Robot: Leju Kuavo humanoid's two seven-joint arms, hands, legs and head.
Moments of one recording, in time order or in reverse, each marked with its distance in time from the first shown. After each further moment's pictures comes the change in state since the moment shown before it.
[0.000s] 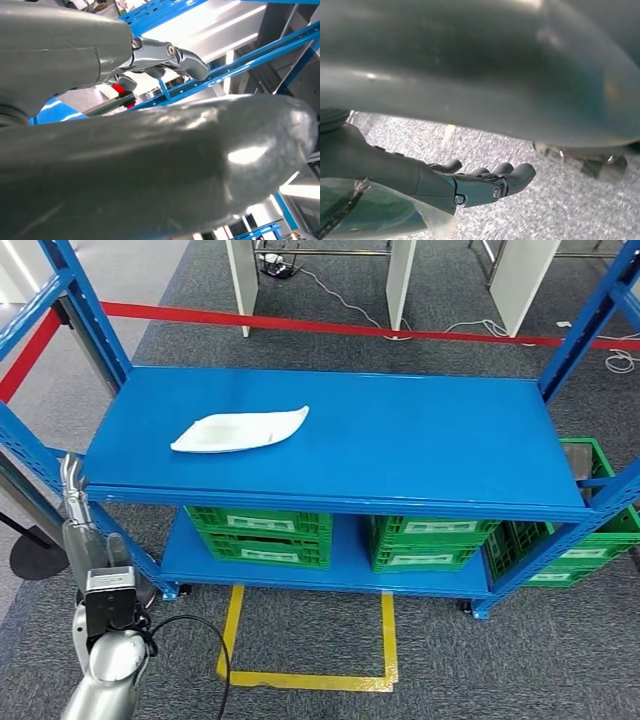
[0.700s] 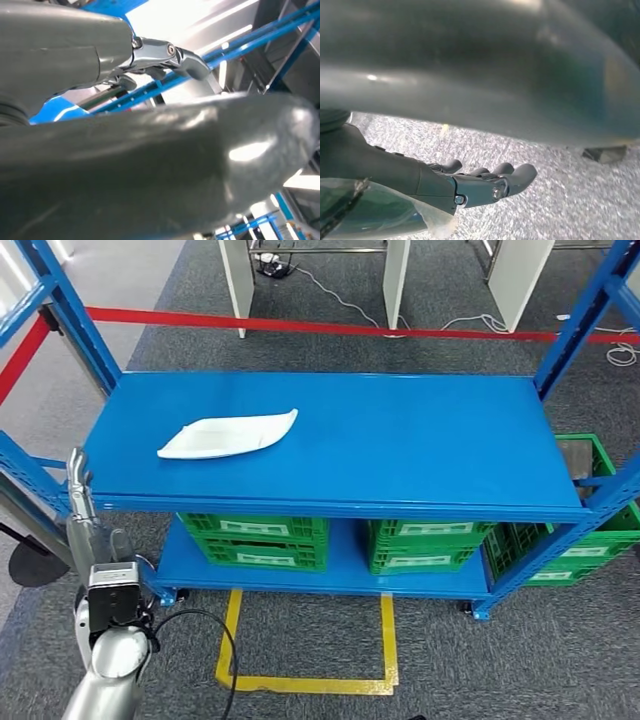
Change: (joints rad) left arm -0.018 -0.007 -0.009 0.000 -0.007 -0.012 0.006; right arm -0.004 0.000 -0.002 0.000 0.011 -0.013 0.001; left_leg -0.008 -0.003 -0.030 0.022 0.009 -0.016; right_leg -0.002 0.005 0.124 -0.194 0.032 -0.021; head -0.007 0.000
